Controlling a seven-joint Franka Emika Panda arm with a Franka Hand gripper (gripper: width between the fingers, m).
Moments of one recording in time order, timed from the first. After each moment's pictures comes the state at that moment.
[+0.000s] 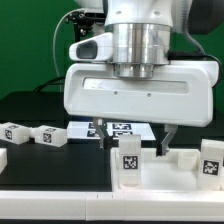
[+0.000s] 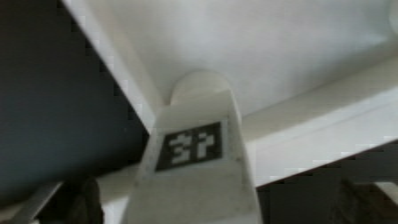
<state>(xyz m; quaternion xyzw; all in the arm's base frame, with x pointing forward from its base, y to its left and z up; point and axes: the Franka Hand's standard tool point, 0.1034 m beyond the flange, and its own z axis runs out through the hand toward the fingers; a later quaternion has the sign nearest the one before) 0.638 0.002 0.080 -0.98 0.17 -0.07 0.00</state>
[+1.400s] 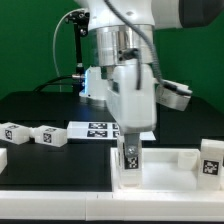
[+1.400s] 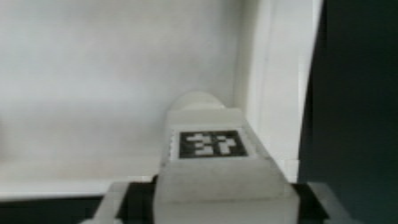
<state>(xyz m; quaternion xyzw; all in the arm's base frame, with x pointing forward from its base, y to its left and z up) 0.632 -0.003 0.076 -0.66 0.74 -0.02 0.09</state>
